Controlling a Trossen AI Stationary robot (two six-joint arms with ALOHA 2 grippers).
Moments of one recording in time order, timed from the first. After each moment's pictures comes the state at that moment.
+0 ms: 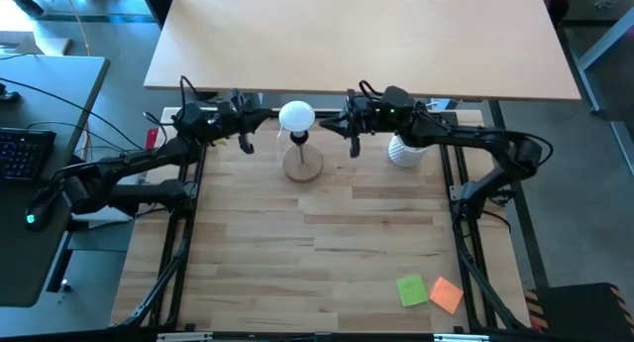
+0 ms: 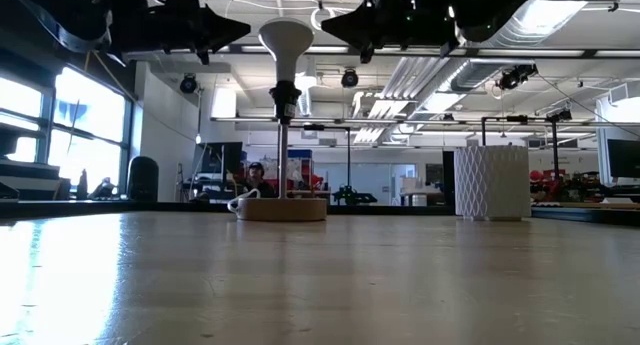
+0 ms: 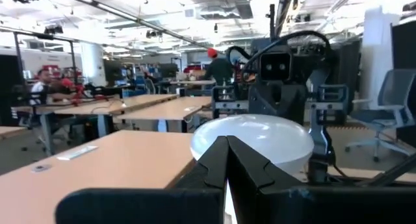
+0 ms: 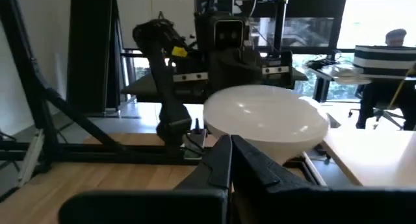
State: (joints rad) left arm 0.71 1.03 0.50 0.78 0.43 -0.04; right arm -0.46 1.54 1.03 0.52 -0.53 -0.02
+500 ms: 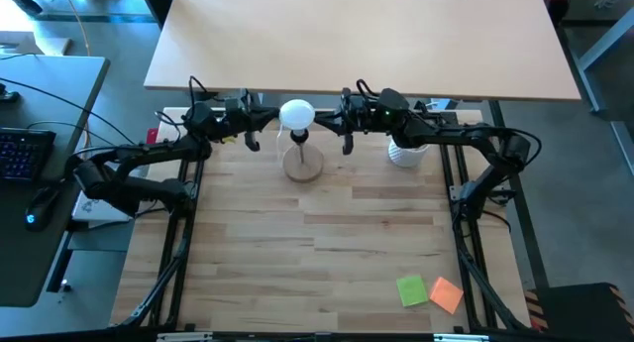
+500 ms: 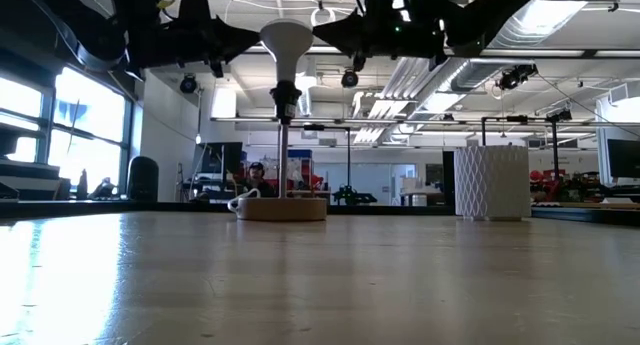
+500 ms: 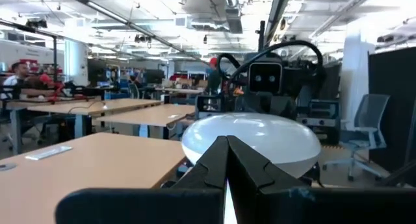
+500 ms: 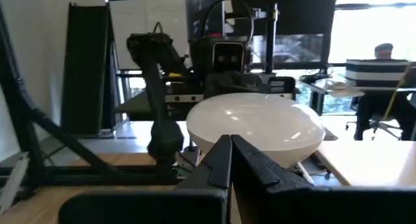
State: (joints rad) left arm 0.71 1.22 0.50 1.03 0.49 -0.17; right arm -0.47 1.64 1.03 0.72 -0.50 0.05
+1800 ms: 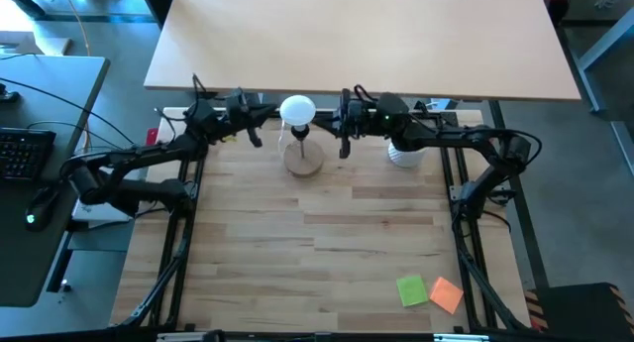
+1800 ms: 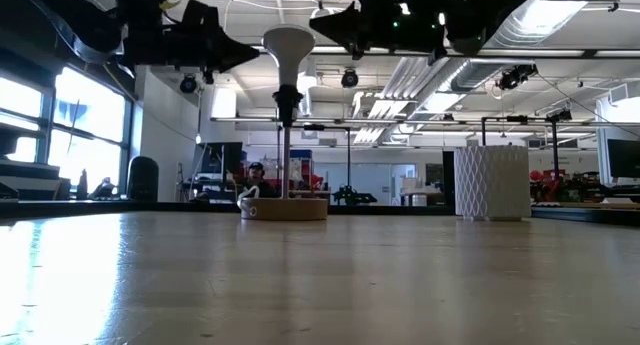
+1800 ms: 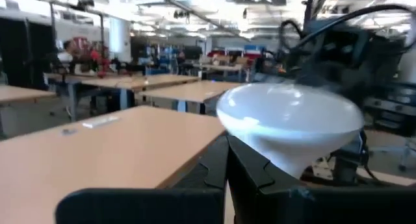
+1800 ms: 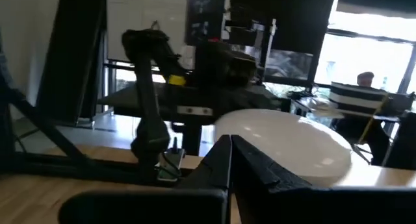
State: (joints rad) left arm 0.73 1.15 0.51 0.81 0.33 -0.09; right arm -0.43 1.63 1.03 0.73 -0.44 -0.10
